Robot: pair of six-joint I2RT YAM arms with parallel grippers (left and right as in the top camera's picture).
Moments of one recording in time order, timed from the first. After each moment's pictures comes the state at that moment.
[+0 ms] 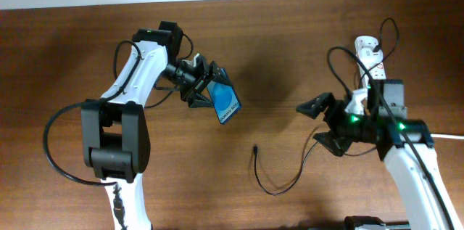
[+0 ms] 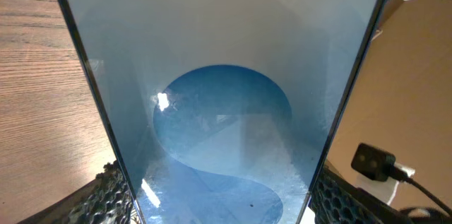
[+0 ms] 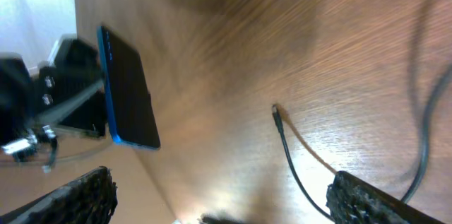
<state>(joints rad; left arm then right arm) -0.19 2.17 1.77 -1.25 0.87 -0.50 -0.07 1.19 0.87 -0.81 -0.71 0.80</state>
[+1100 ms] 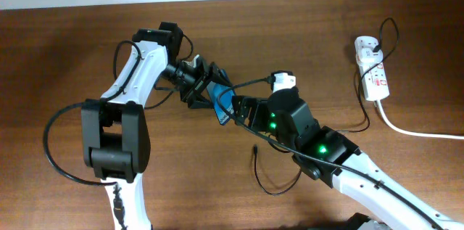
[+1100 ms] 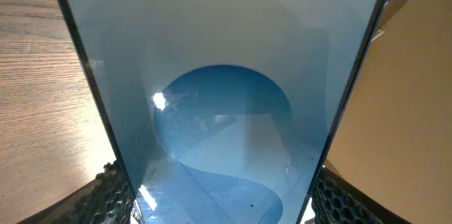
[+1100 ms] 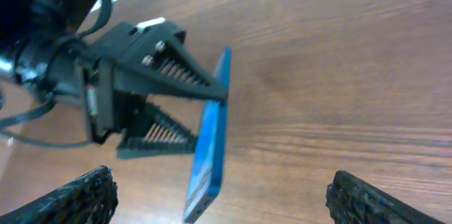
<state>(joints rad) -0.19 2.17 1.77 -1.27 0.87 -0.50 0.65 1.23 0.87 -0.25 0.11 0.73</state>
